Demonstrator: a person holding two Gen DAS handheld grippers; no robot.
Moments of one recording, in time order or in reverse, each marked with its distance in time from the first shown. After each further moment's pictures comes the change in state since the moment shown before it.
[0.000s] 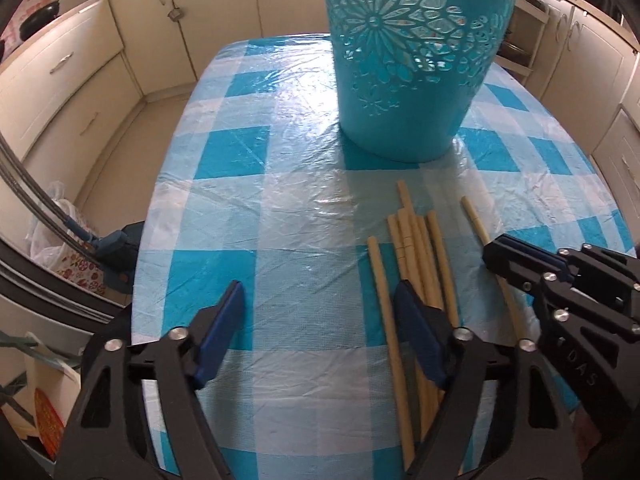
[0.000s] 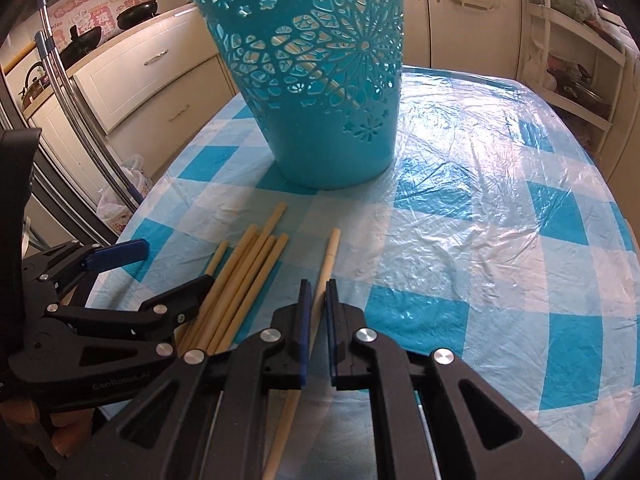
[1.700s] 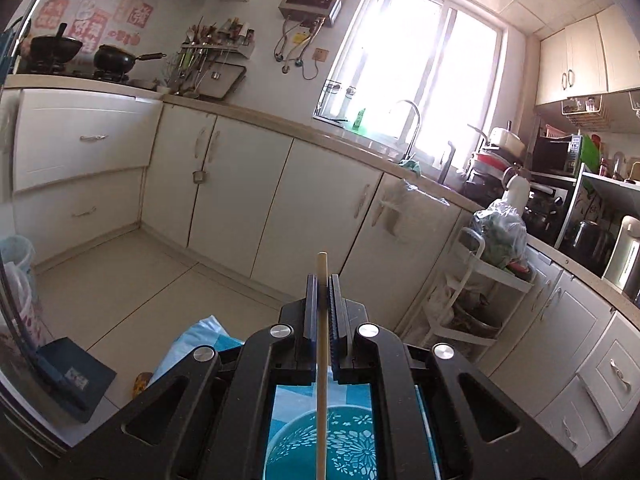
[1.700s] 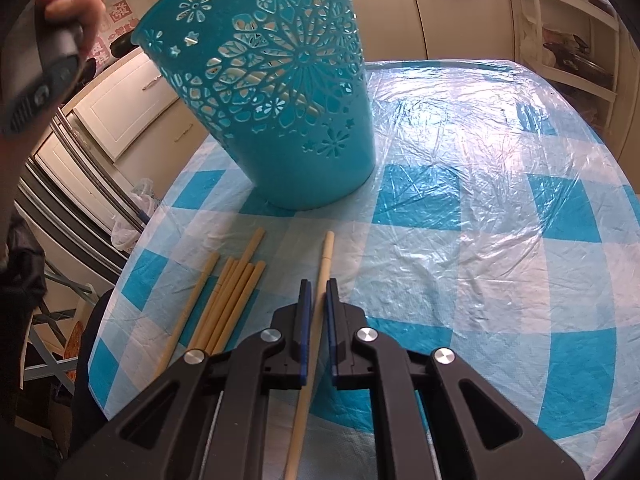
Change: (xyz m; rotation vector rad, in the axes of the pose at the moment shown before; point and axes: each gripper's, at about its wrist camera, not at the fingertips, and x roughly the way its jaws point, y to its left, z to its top) left arm -0.103 0.024 0.199 -0.385 -0.754 -0.132; right arm 0.003 -0.034 0.008 0.106 -0.015 0.092
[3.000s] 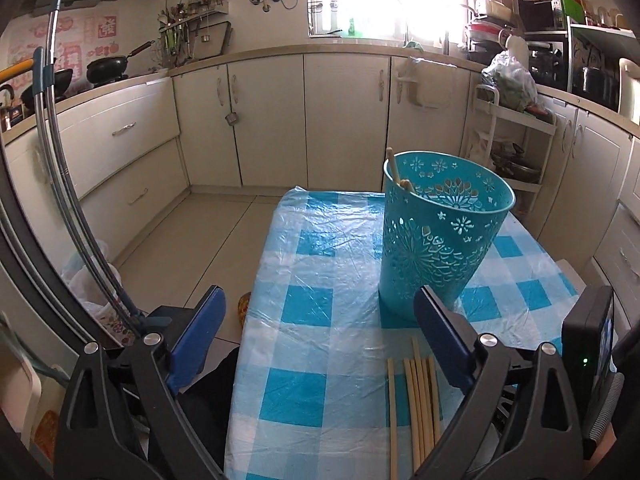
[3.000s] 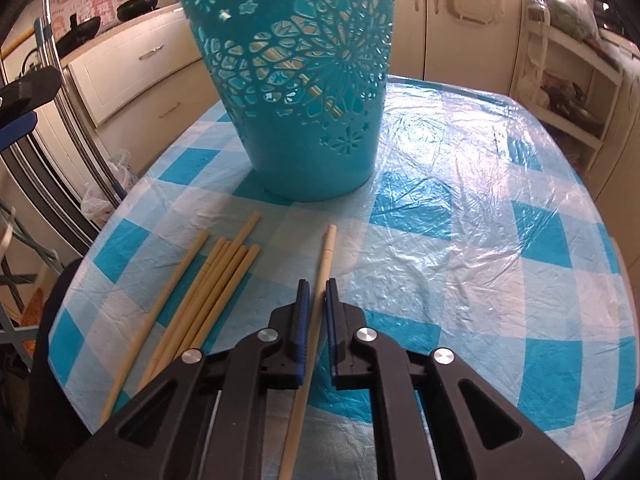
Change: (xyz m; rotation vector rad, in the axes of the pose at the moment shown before) left arm -0.119 0.063 -0.109 0.324 0.292 0.161; right arm 0.003 0.031 -0.010 -0.173 -0.016 -0.178
